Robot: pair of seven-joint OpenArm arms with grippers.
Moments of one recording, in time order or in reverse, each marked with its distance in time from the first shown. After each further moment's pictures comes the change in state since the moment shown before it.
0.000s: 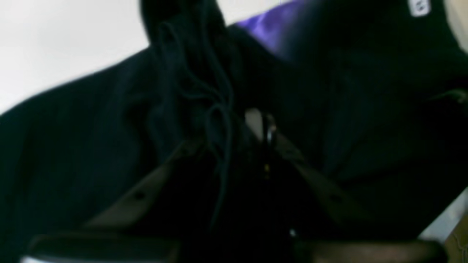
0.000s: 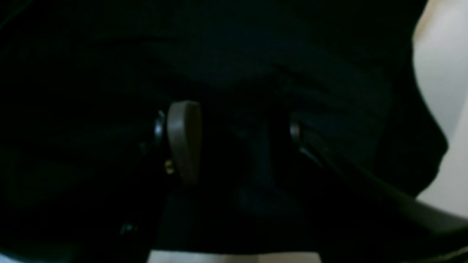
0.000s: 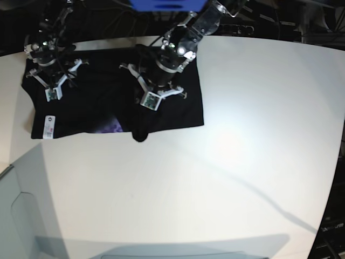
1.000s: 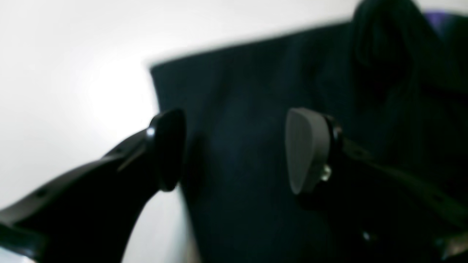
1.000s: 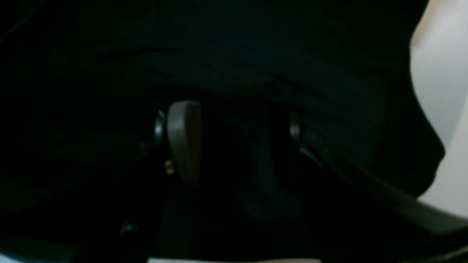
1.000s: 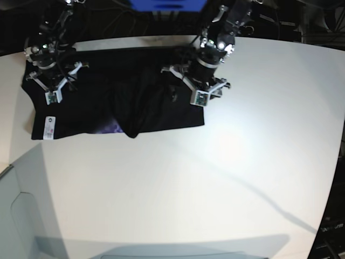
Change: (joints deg) left arm 7.8 -7.4 -12.7 7.9 -4.1 0.0 0.4; right arm 1.3 -0.2 -0.1 0.0 0.0 0.0 -0.8
